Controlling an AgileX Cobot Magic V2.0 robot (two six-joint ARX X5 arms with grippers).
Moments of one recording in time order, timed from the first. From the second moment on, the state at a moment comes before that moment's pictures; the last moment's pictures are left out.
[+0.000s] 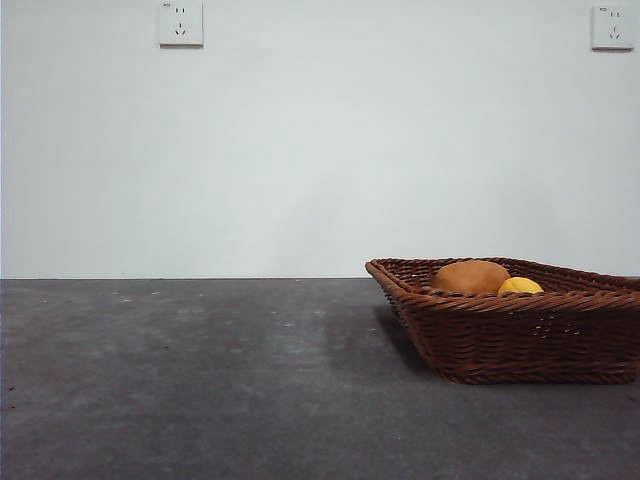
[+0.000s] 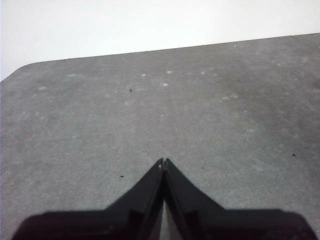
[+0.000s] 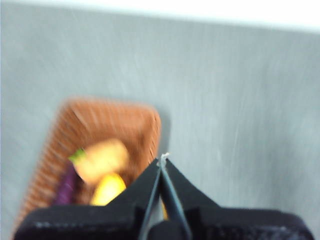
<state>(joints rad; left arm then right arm) 0.03 0.02 0.02 -0.17 0.02 0.07 0.07 1.15 1.52 -0.95 -0.06 -0.09</state>
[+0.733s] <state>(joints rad) 0.03 0.02 0.02 -0.17 0.02 0.07 0.00 0.24 0.43 -0.30 -0.07 -0.08</state>
